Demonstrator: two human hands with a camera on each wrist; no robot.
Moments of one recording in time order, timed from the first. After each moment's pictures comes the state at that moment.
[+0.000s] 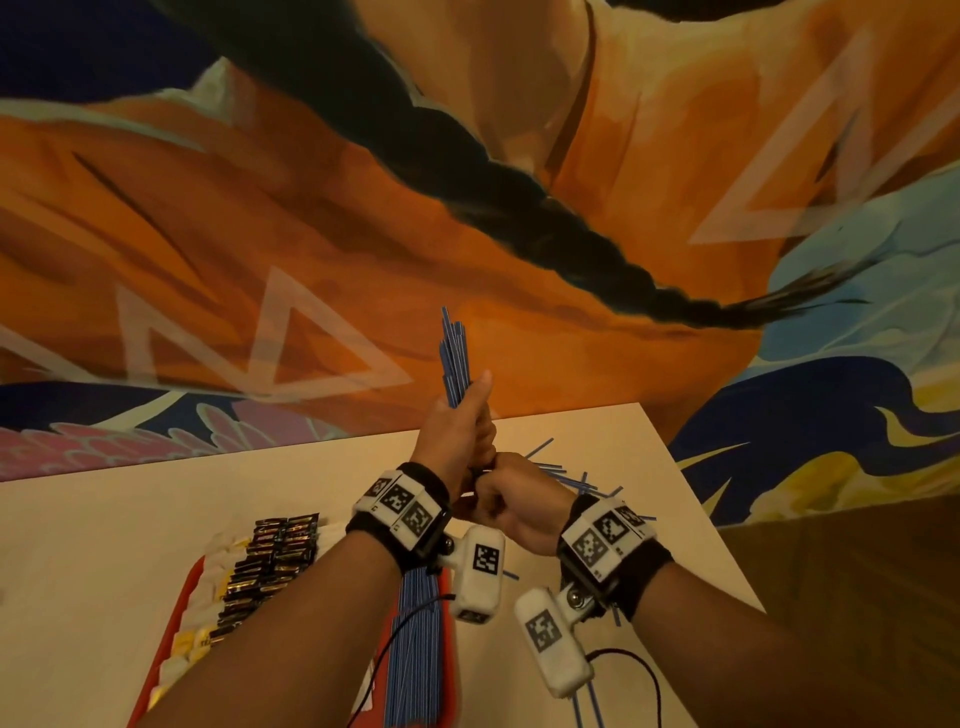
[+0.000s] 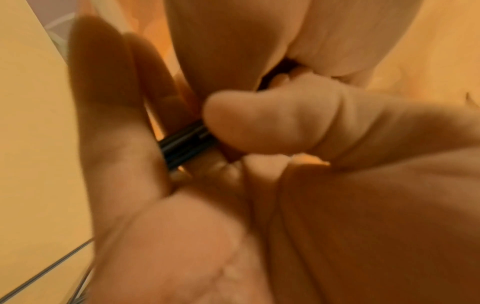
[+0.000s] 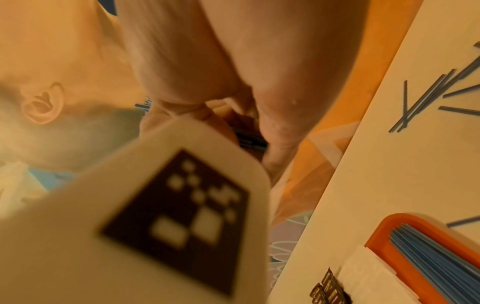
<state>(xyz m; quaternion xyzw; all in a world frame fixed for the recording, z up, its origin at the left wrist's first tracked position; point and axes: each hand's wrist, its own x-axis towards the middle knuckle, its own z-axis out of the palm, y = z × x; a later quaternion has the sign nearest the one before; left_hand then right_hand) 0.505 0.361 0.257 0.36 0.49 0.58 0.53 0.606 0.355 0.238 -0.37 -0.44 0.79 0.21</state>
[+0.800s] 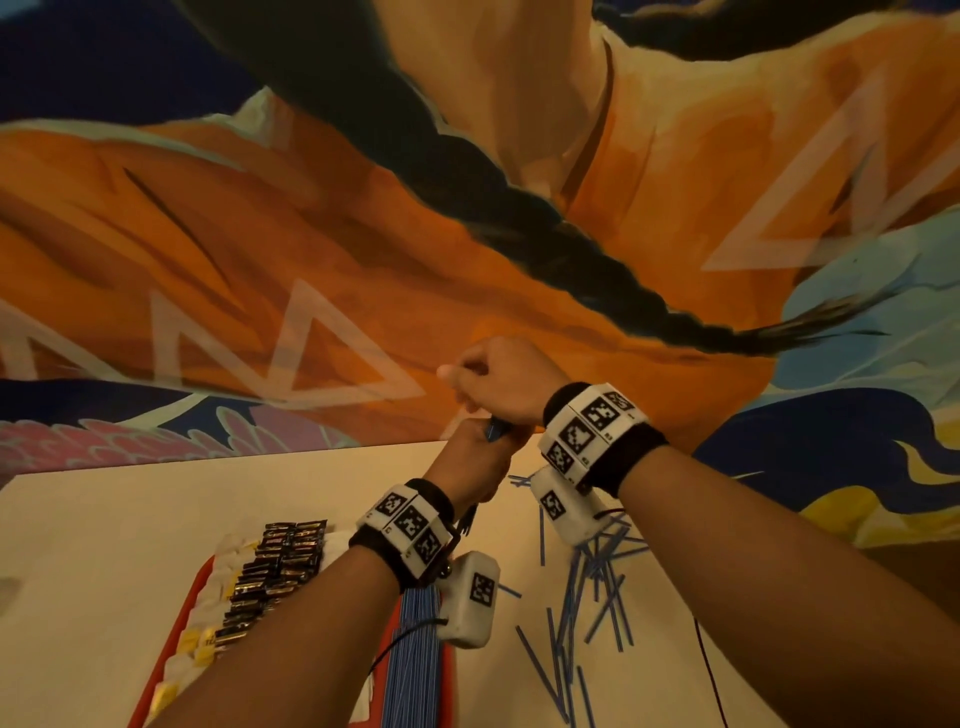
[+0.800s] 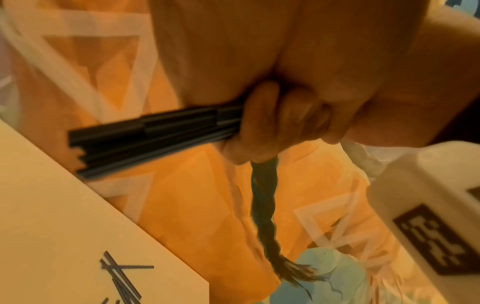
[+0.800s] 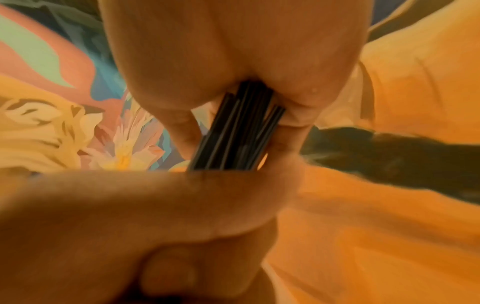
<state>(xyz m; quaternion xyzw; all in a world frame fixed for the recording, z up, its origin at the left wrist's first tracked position) 0.508 0.348 0.266 0.48 0.59 0.44 0.48 0.592 0.408 0.348 -0.36 -0.87 0.28 0.20</state>
